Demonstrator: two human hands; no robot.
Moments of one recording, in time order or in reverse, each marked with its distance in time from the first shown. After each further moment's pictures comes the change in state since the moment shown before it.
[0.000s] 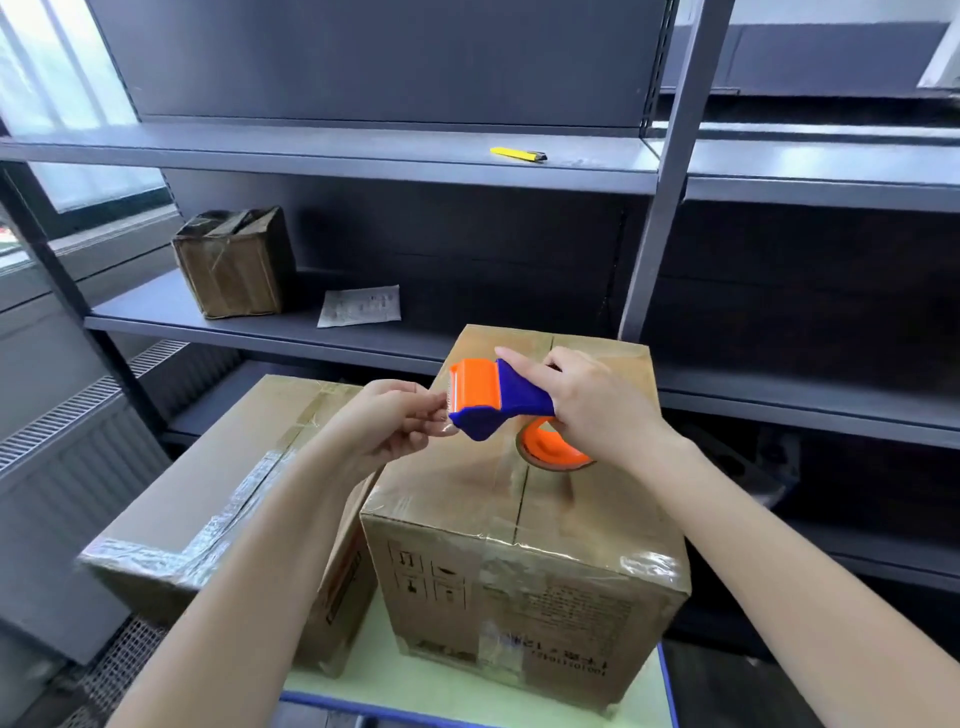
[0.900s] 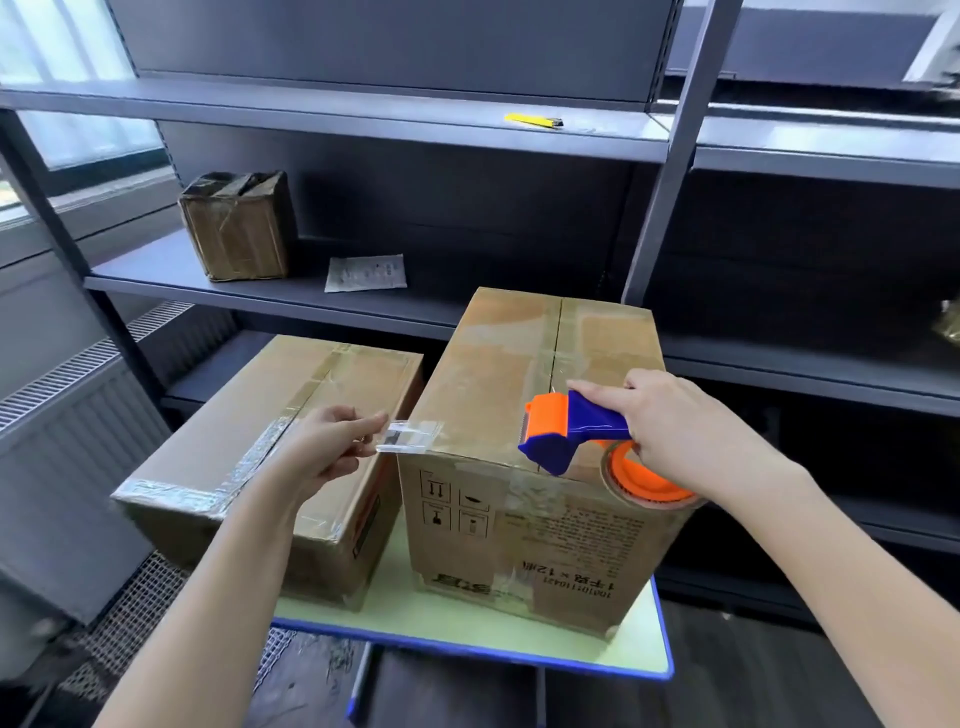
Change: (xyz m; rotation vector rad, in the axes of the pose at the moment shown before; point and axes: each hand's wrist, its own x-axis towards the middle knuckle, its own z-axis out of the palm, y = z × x) left_hand -0.020 -0.082 -0.086 0.120 0.148 -0.045; right_hand -0.078 -0.046 -0.036 -0.230 -0.256 0.244
